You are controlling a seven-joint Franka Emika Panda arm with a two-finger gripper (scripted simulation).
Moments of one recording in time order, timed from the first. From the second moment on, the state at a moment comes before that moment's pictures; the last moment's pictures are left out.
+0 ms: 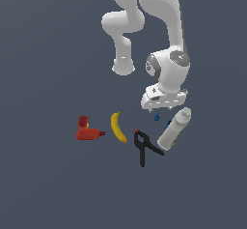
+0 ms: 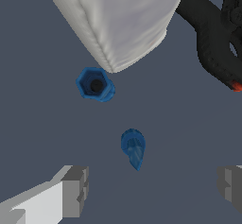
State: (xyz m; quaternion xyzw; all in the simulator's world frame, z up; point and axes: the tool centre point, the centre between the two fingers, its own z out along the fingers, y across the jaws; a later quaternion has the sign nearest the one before) arm -0.075 0.184 0.097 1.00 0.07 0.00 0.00
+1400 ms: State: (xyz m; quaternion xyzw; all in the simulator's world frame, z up) arm -0.080 0.188 0.042 1.00 0.07 0.00 0.00
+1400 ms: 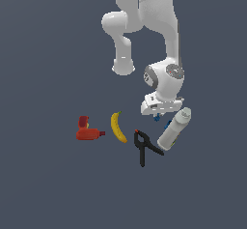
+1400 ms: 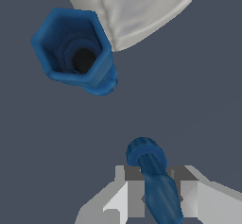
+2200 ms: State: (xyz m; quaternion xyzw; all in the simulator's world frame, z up) arm -0.080 0.187 0.060 1.00 0.07 0.00 0.00
